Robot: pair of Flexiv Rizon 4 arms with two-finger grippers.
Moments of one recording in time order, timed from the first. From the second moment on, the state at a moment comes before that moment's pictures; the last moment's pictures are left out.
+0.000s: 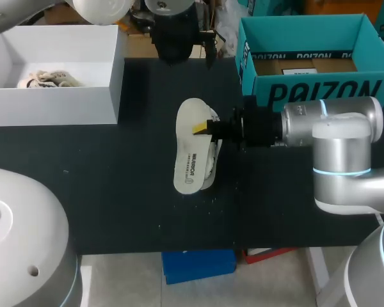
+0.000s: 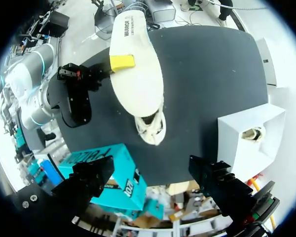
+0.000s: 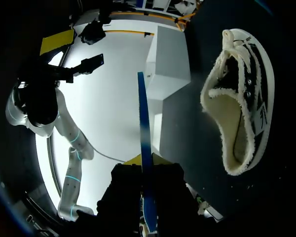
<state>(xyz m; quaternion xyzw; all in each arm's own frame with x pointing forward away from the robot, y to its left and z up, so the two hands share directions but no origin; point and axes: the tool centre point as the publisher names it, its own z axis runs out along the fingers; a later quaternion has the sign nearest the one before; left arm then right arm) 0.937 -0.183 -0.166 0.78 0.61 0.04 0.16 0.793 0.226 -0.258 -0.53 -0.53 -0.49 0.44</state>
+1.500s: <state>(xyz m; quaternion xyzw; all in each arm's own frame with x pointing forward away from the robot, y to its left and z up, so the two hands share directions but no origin) 0.725 -0.203 -0.174 0.74 0.66 0.01 0.13 0.793 0.226 -0.258 -0.53 -0.53 -0.49 0.44</state>
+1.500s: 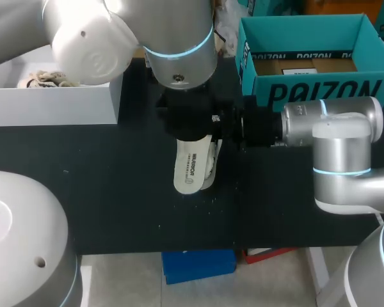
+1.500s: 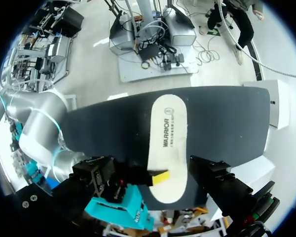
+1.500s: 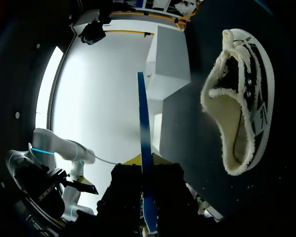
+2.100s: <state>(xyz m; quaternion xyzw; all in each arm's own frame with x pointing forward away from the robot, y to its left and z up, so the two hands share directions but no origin) 0.698 -0.215 -0.166 0.71 0.67 -0.02 0.19 0.793 0.226 -0.258 -0.53 -0.53 -0.49 0.44</state>
